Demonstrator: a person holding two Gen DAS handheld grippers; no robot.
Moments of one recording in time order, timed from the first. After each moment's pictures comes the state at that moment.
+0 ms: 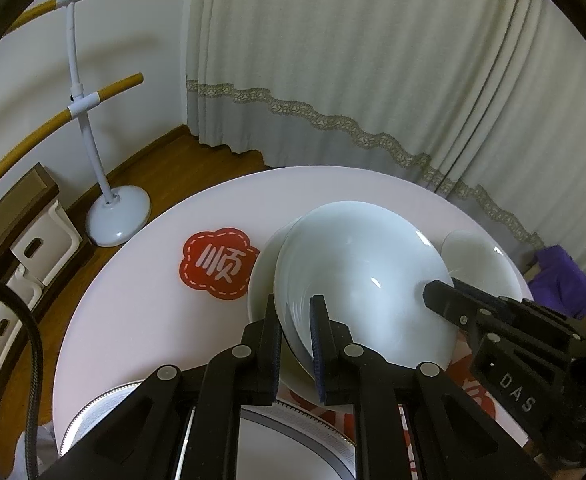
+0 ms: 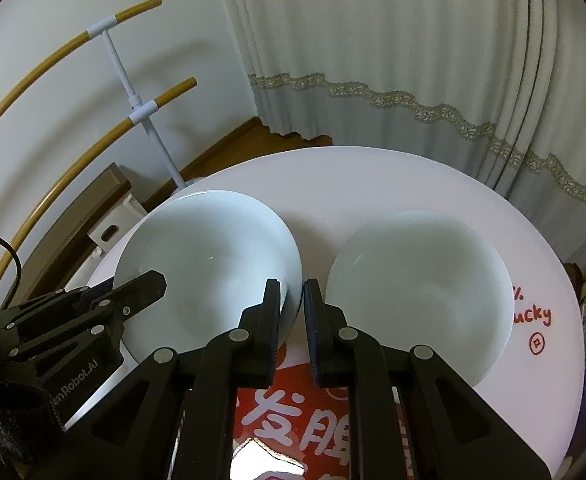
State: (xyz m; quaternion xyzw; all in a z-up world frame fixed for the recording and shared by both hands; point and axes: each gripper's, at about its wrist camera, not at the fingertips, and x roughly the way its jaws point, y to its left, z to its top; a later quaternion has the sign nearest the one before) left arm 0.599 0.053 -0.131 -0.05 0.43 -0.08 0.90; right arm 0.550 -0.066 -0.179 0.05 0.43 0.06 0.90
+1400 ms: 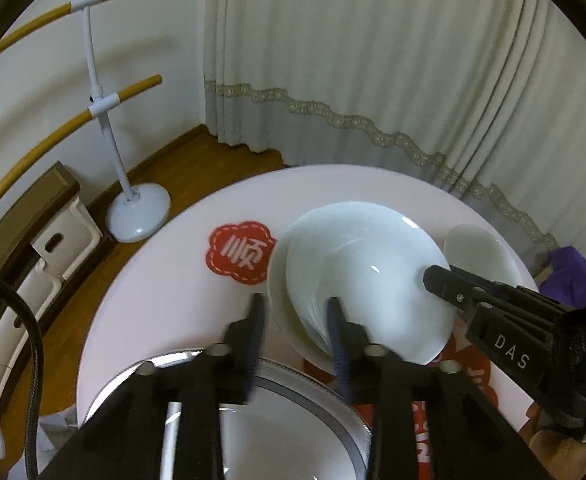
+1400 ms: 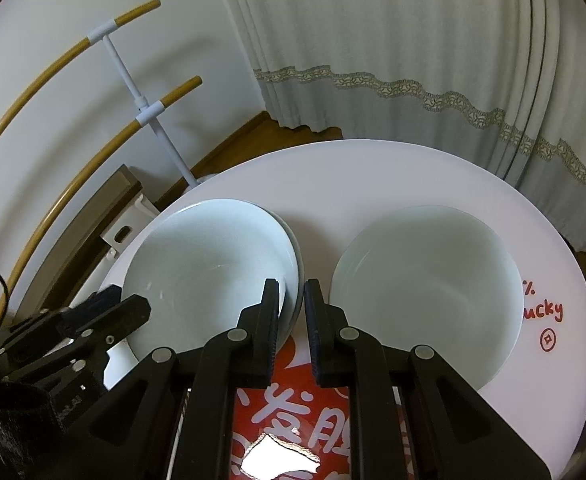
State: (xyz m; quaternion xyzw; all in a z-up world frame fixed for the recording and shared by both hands) left arm 0.569 0.056 -0.103 -0.04 0.43 -0.06 0.90; right arm 0.551 -0.078 -0.179 0.08 0.44 0.08 0.89
